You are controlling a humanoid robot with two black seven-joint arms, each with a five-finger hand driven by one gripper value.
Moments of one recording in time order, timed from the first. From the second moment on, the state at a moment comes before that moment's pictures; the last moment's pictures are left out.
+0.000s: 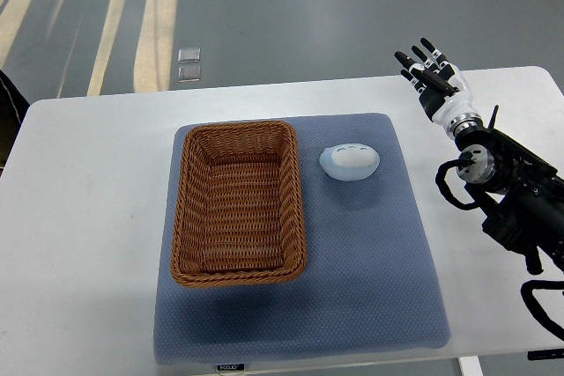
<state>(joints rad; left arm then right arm) -0.06 0.00 -0.18 -0.12 0.06 -0.06 -0.03 0.76 -0.10 0.94 0.48 -0.22 0.10 0.33</state>
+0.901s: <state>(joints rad) -0.05 0.00 -0.16 -0.11 0.06 -0.05 -0.03 0.76 -0.11 0.94 0.48 -0.21 0.10 0.33</state>
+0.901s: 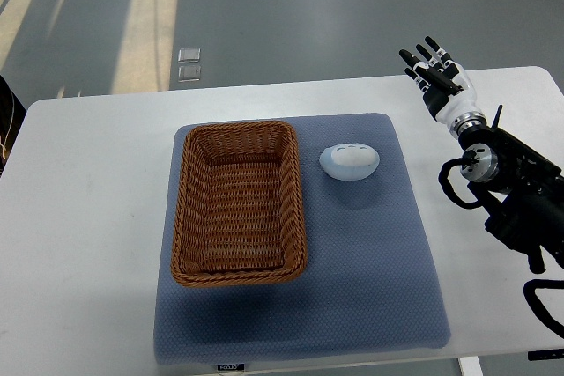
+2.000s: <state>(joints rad) -0.05 0.00 -0.16 -0.11 0.06 -0.05 -0.03 0.85 -0.38 0.72 0.75 -0.32 -0.01 0.30</state>
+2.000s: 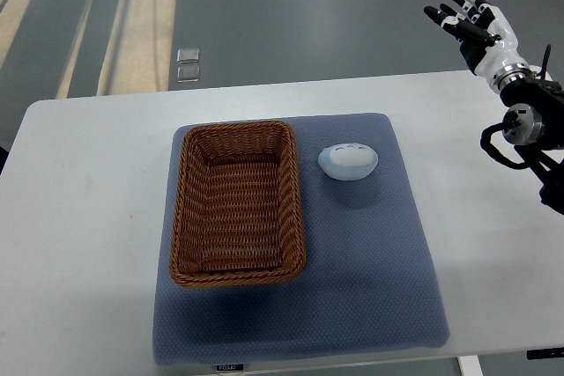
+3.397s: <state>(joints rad) -0.05 0.00 -0.16 -0.11 0.06 -0.05 -0.03 1.18 -0.42 0.13 1.00 -1.47 0.45 0.07</state>
